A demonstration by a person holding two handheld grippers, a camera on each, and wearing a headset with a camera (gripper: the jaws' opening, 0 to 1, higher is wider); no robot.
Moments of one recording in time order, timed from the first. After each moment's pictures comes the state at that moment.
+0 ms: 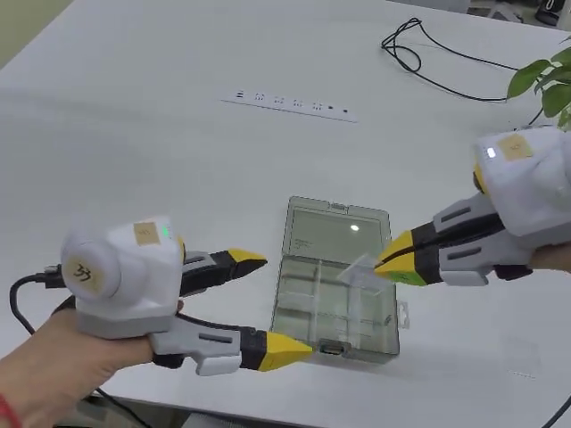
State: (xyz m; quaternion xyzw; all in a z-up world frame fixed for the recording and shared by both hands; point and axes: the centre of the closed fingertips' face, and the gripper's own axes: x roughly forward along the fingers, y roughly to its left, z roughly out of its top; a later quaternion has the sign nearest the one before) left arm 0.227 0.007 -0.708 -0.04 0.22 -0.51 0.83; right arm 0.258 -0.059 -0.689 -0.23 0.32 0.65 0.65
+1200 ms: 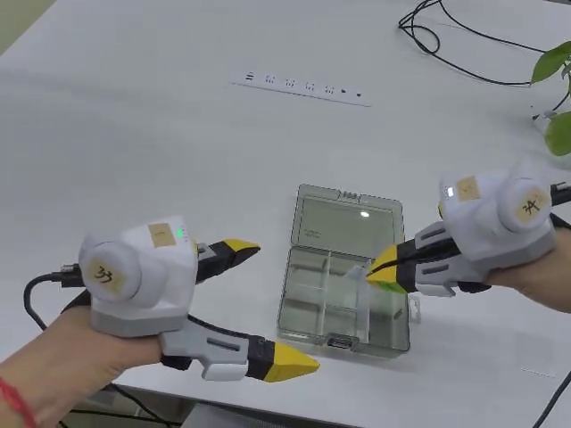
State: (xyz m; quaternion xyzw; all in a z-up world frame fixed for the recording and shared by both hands) left arm 0.230 0.009 -0.727 -0.03 0.24 -0.50 0.83; right arm 0.278 -0.063 -0.753 -0.25 0.33 0.64 0.65
